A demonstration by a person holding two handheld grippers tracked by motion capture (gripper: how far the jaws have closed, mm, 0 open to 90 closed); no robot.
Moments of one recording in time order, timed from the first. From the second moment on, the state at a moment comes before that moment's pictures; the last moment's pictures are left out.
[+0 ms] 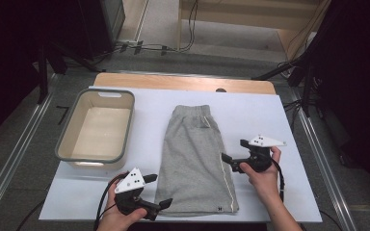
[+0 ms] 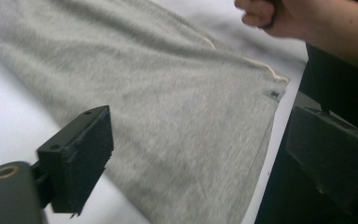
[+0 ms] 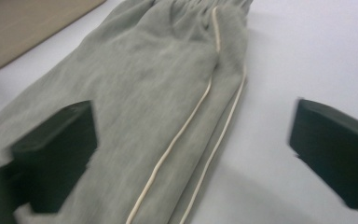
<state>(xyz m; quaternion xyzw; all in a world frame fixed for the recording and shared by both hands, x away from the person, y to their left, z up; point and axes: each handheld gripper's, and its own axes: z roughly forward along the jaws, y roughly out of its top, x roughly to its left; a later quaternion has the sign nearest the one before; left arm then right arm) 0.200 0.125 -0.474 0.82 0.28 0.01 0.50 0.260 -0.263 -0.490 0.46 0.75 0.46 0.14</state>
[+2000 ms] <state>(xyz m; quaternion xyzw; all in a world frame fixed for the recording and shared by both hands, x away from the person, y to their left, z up) 0.445 0.056 -0.474 0.80 0.40 0.06 0.45 0.214 -0.295 -0.486 0.45 0.74 0.47 0.18</state>
